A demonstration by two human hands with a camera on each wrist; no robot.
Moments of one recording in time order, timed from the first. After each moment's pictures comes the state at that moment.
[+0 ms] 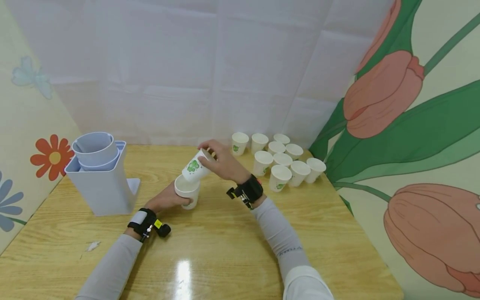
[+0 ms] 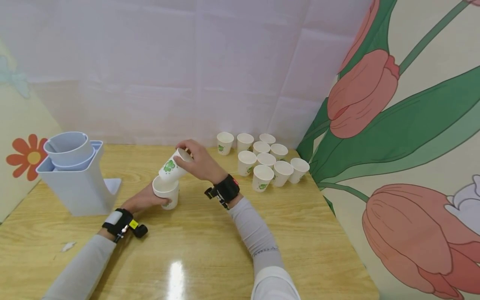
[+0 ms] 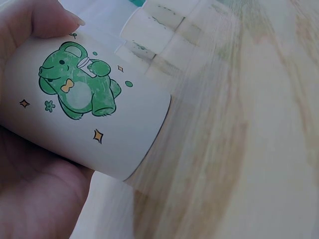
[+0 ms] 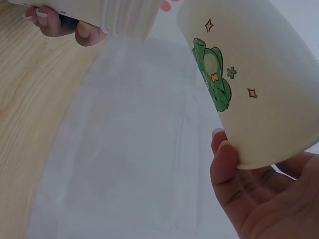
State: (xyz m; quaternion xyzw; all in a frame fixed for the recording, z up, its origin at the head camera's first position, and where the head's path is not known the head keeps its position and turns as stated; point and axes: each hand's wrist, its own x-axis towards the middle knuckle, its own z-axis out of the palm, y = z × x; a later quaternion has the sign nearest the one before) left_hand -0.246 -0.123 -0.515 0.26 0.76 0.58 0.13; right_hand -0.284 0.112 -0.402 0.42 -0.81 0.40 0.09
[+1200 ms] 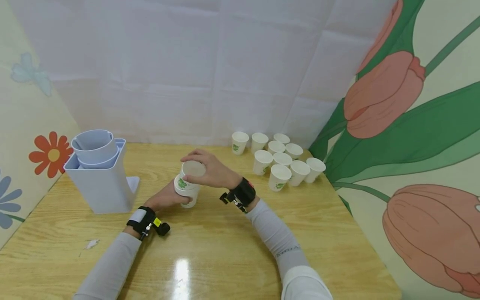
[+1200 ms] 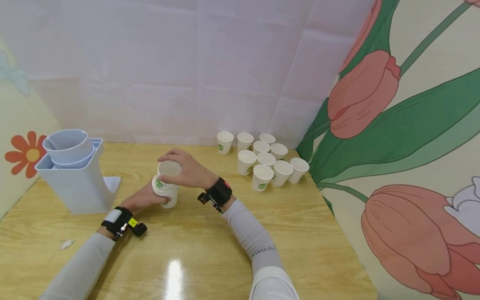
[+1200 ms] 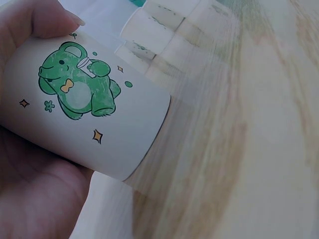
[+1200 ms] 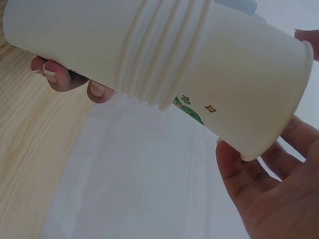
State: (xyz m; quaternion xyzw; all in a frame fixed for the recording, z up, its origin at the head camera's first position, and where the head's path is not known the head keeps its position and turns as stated) left_hand -0.247 -0.122 -0.514 0.28 0.75 0.58 0.12; right_hand -0.274 0.088 -0.417 0.50 -0.79 0.35 0.04
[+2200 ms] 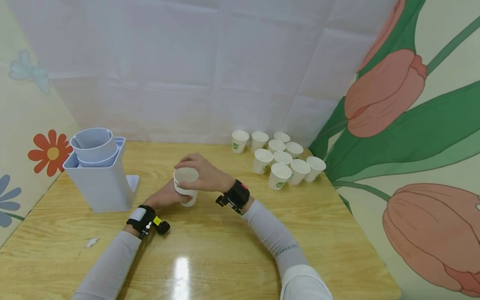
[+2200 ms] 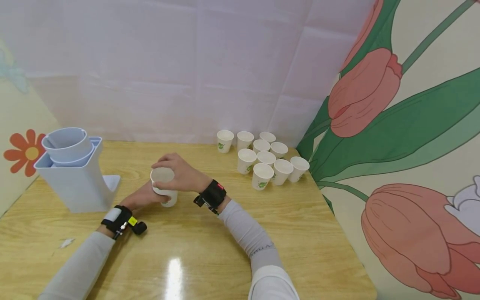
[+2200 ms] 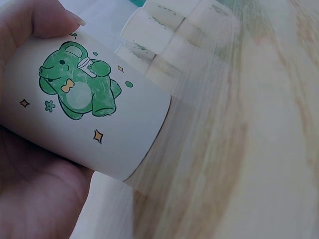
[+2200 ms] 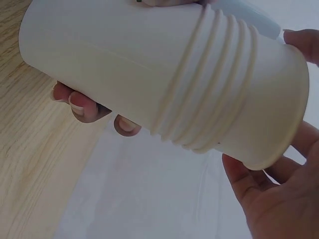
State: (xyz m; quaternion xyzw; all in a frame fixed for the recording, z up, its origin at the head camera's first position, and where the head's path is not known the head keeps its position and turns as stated) left_hand -0.247 -0.122 -0.515 0.28 0.75 0.59 0.12; right_hand -0.268 0.074 -0.426 0.52 -0.80 0.30 0.04
